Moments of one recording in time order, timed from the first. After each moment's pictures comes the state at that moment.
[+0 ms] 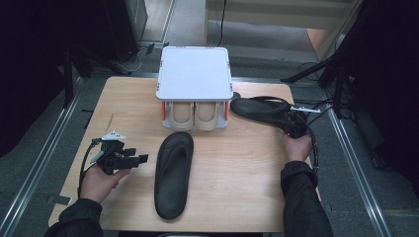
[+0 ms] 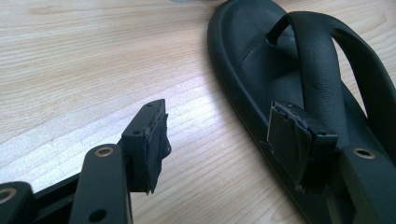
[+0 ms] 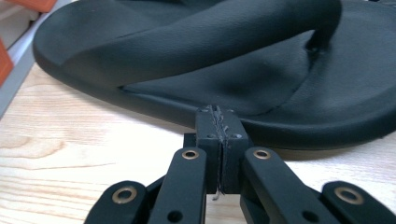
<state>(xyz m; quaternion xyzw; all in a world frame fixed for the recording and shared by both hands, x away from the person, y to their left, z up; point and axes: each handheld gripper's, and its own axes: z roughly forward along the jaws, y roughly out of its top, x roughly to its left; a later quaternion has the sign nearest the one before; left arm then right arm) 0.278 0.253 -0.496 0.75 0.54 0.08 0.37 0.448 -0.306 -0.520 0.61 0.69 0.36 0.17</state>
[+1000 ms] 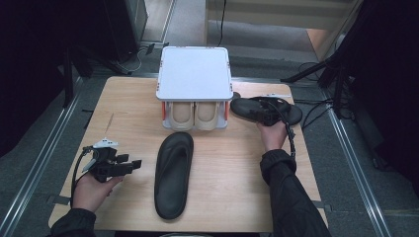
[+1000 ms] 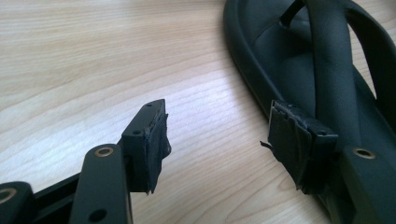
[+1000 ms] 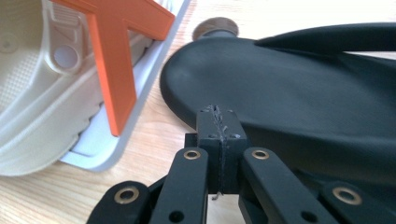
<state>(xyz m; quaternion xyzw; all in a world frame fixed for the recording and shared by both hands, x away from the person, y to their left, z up) 0.254 0.268 -0.499 0.74 0.56 0.09 0.36 0.472 -0.212 -0.494 0.55 0.73 0.38 0.15</state>
